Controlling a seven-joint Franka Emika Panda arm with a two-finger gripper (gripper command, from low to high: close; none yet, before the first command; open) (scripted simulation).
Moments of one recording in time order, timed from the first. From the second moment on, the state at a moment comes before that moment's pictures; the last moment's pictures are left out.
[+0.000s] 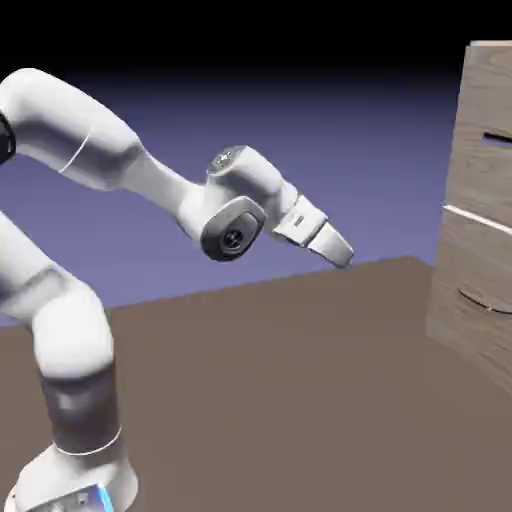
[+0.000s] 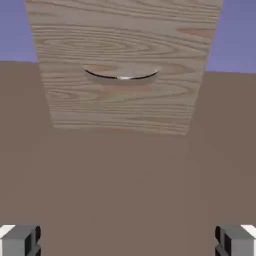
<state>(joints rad) 0.00 -0.54 0.03 -2.79 -0.04 3.03 0.69</state>
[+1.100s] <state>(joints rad) -0.36 0.22 0.73 -2.18 -1.10 2.84 -0.75</state>
